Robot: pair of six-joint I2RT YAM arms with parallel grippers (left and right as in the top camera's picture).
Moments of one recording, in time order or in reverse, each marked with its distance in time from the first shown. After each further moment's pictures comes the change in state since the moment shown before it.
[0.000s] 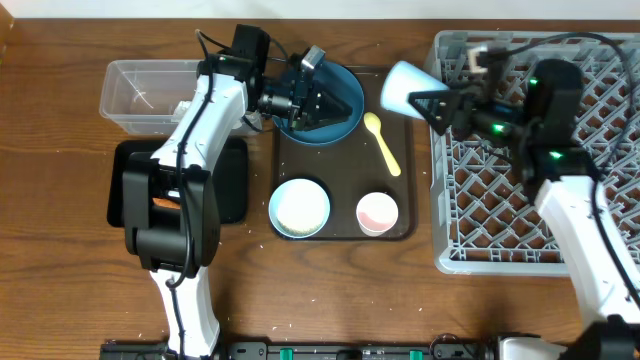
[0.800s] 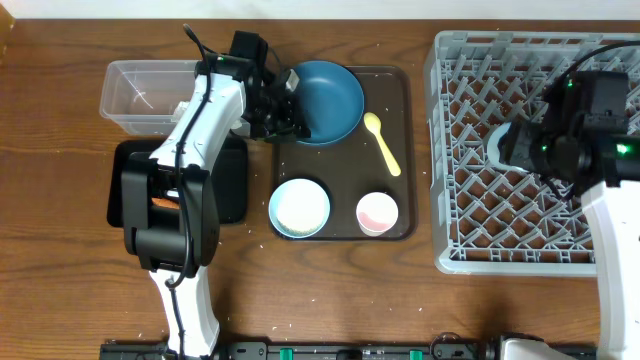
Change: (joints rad) left arm 0.005 0.000 0.000 -0.119 -0.811 0.004; right arm -0.091 -0.059 0.282 -0.960 0.856 -0.105
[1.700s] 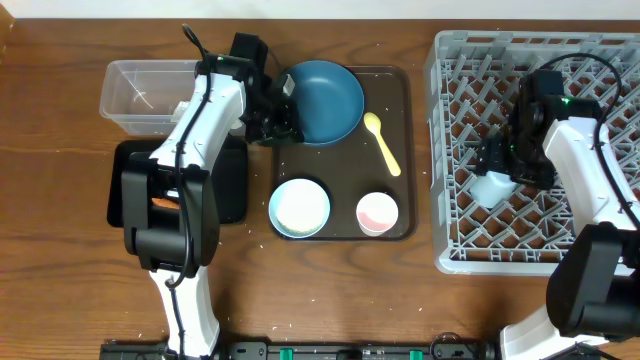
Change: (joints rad) left arm 0.000 0.000 0.000 -0.041 -0.076 0.004; right arm 0.000 0.385 0.000 -0.042 0.090 -0.015
